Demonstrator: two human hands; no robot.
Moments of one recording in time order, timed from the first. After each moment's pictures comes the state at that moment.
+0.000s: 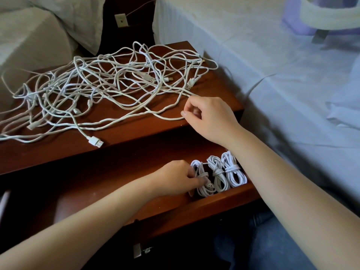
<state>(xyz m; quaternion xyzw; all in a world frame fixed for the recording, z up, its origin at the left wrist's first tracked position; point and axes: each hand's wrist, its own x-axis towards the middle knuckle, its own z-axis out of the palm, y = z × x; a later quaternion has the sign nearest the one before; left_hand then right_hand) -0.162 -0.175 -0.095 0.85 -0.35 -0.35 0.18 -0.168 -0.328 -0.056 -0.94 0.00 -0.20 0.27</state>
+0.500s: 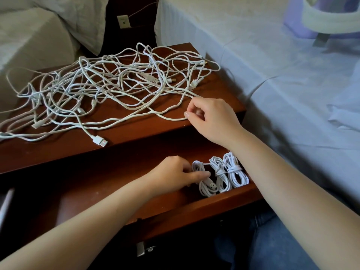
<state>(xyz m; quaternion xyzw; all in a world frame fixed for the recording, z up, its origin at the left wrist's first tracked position) -0.159 -0.166 -0.096 0.86 -0.33 -0.28 0.26 -0.168 -0.328 -0.060 -0.94 0.00 -0.22 0.27</state>
